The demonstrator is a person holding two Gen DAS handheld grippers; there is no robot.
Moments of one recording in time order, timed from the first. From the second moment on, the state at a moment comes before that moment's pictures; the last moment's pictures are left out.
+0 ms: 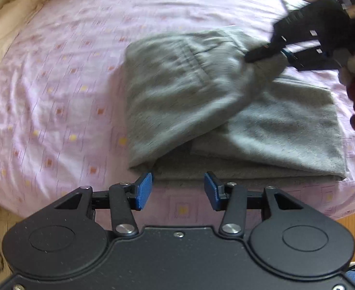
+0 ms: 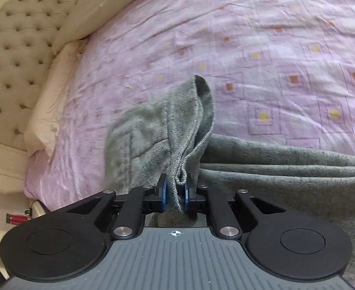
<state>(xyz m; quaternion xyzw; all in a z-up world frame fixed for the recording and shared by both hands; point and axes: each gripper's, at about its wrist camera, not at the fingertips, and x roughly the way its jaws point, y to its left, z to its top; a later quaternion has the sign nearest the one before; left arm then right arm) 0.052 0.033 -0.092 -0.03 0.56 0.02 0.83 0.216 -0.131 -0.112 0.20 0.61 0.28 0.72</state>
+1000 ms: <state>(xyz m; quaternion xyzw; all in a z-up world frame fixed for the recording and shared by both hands) 0.043 0.052 -0.114 -0.03 0.61 -0.05 0.79 0.139 -0.268 -0.118 0.26 0.57 0.12 0.77</state>
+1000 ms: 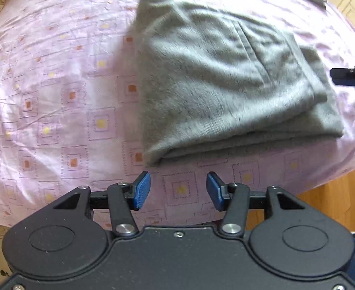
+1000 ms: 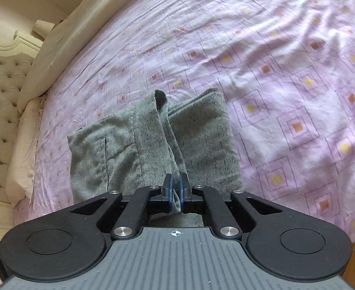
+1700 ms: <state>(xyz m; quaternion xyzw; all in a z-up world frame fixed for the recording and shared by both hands) 0.104 0.082 -0.081 -0.09 0.58 0.08 0.81 0.166 -0.217 -0.084 0.20 0.54 0.23 0.79</state>
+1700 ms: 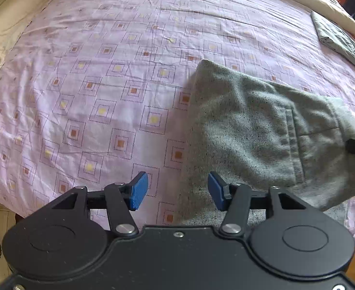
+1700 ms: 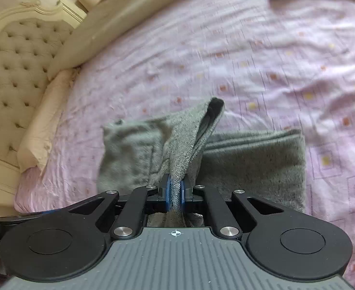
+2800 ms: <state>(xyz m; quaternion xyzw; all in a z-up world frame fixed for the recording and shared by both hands) 0.274 0.013 -0.157 0.02 0.62 0.04 0.78 0.210 -0.198 -0.125 0.00 0.54 0.14 0.83</state>
